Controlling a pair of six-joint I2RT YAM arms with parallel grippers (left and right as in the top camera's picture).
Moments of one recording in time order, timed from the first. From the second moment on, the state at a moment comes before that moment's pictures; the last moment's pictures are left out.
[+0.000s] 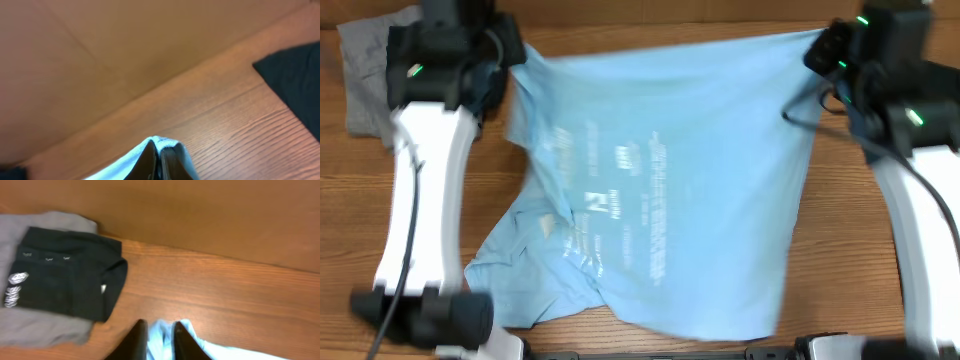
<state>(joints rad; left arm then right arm) -0.05 1.78 1.91 -0.81 -0.10 -0.23 0.11 1.56 1.72 -0.76 0.22 0.58</state>
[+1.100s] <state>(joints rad) -0.05 2.14 1.90 -1.25 0.17 -0.06 0.04 1.81 1.72 -0.97 -0.10 0.47</state>
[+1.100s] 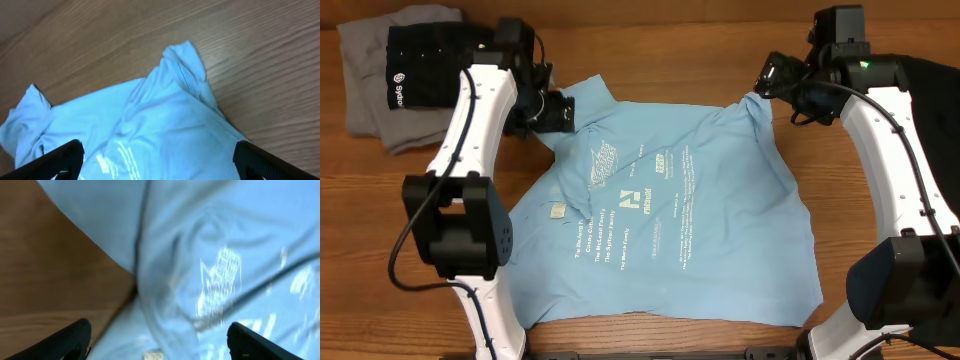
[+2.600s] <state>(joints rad) 0.06 2.32 2.16 -1.13 -0.17 -0.02 0.04 1.85 1.72 -1.00 -0.10 0.46</state>
